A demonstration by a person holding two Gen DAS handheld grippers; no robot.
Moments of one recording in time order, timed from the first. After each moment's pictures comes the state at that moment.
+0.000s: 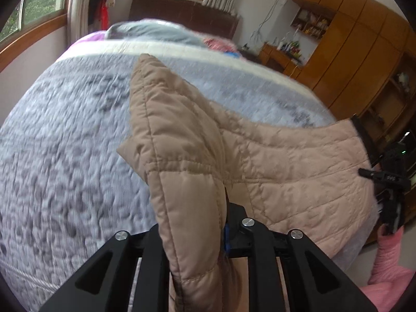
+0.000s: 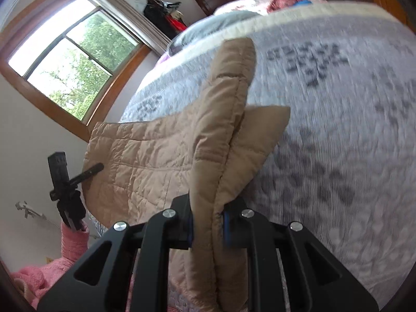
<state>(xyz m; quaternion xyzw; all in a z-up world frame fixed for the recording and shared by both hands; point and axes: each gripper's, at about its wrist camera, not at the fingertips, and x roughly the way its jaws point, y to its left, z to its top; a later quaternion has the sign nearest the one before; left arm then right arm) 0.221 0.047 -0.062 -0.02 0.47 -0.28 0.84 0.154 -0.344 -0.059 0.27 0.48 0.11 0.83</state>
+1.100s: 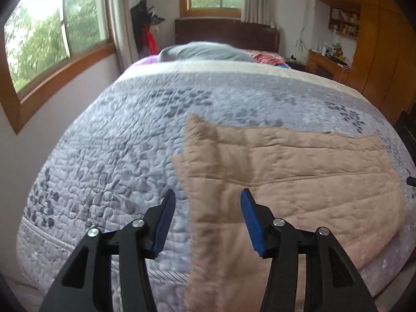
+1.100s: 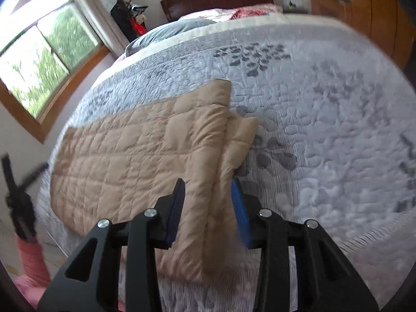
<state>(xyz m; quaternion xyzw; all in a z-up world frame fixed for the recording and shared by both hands) 0.157 0.053 -0.045 0.06 0.40 -0.13 0.91 0.081 -0.325 -0.054 0.17 0.47 -0.01 0.86</state>
